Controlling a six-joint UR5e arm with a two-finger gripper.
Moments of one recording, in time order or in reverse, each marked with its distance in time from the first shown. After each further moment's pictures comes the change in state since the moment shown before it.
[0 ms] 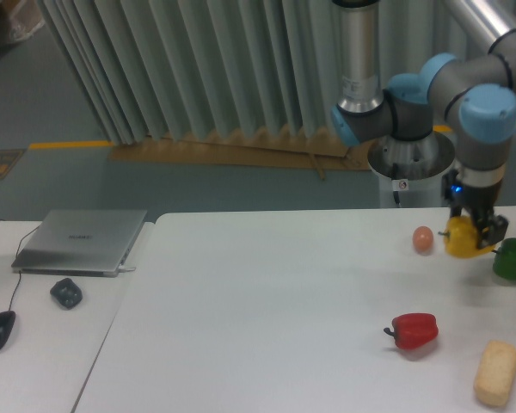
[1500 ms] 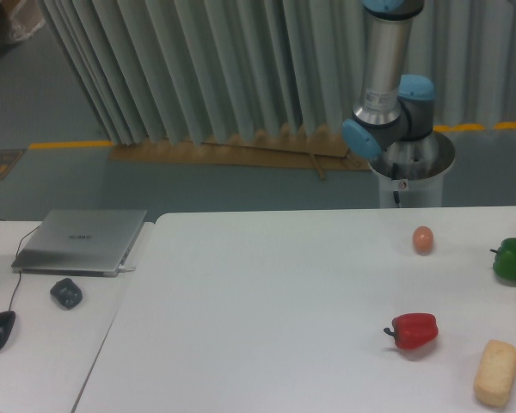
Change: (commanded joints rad) arm 0.388 -0.199 0.052 0.182 -0.003 0.551
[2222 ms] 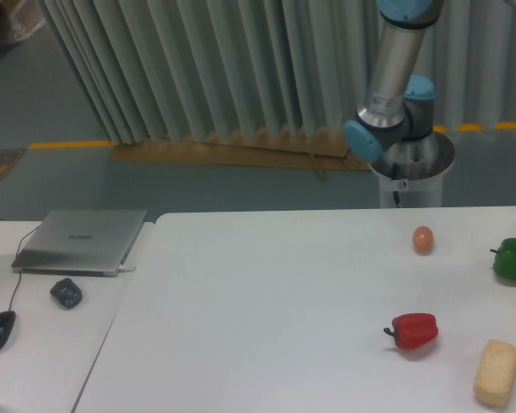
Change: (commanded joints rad) arm 0.002 -0.032 -0.012 0.061 -0.002 -0.014
